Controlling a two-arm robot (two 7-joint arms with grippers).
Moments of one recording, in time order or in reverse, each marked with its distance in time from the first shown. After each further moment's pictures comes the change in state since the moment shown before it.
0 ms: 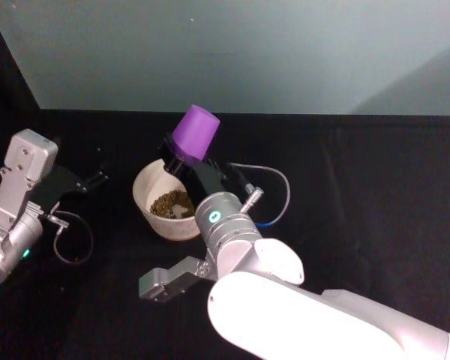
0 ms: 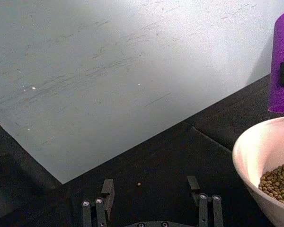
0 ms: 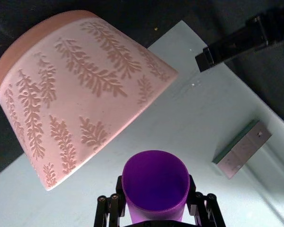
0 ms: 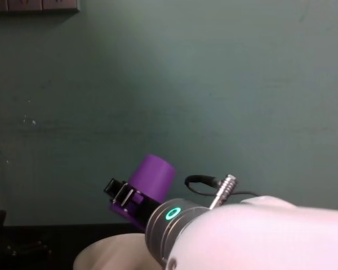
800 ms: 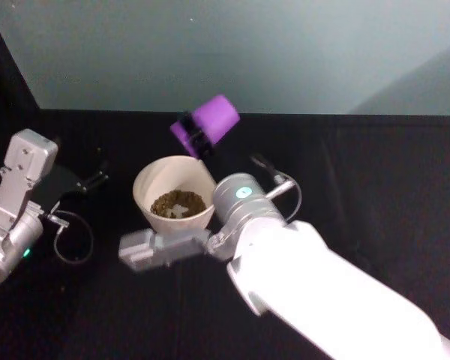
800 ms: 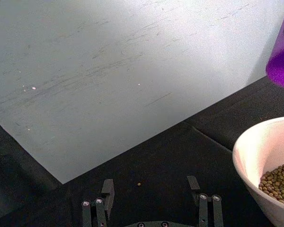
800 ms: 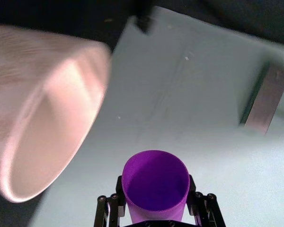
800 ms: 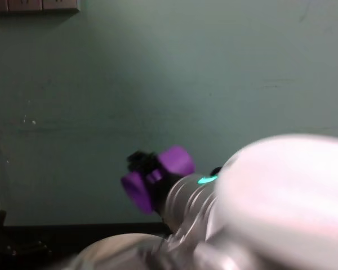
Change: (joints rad) left arm 0.000 0.000 0.000 0.000 0.000 0.000 0.000; right arm -0.132 -0.033 0.235 -0.063 0.267 0.021 -0.177
